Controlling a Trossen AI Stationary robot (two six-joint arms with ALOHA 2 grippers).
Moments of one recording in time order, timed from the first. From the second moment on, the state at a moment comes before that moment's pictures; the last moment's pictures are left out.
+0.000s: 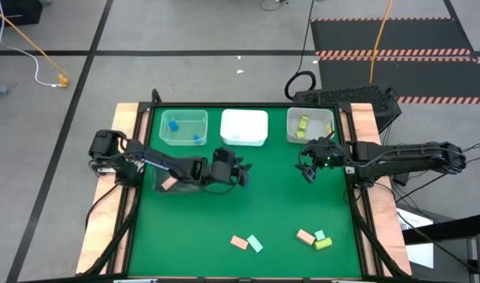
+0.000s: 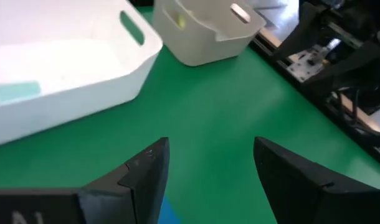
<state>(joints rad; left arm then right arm) -0.12 1.72 0.93 0.25 -0.57 -0.80 -0.11 0.80 0.46 -0.47 0.16 0.40</state>
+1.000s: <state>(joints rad) -0.25 1.81 1.10 0.13 -0.66 -0.96 -0.11 0.80 0.46 -0.43 0.16 0.43</state>
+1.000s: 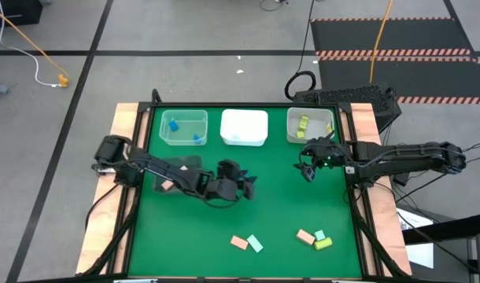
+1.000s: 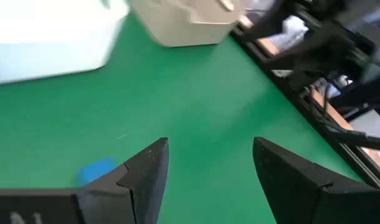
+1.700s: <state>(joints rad) -0.19 2.11 1.54 -0.59 -0.55 -1.36 -0.11 0.80 0.46 -0.33 0.16 0.43</state>
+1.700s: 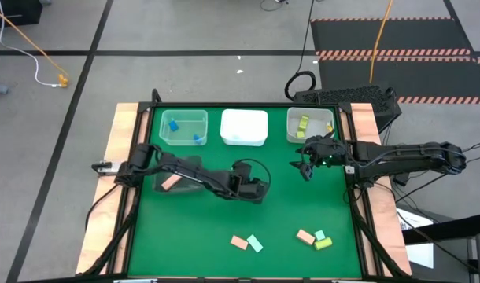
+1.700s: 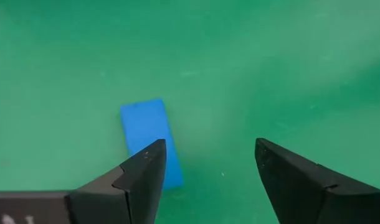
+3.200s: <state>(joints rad) -0.13 2.00 1.53 -0.60 -0.58 -1.01 -0.11 0.80 0.46 -0.31 0.16 0.43</state>
